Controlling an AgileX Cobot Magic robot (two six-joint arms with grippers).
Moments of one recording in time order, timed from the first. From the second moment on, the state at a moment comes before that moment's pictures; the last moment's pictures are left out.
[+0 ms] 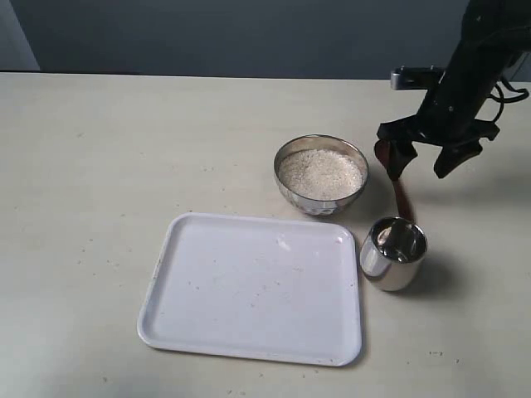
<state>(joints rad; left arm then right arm) -0.18 0.00 0.00 0.04 0.23 0.06 0.23 2.13 -1.57 0.16 1.09 -0.18</state>
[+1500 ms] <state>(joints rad) -0.18 0.00 0.00 0.04 0.23 0.06 0.27 2.20 -1.57 0.16 1.16 -0.13</state>
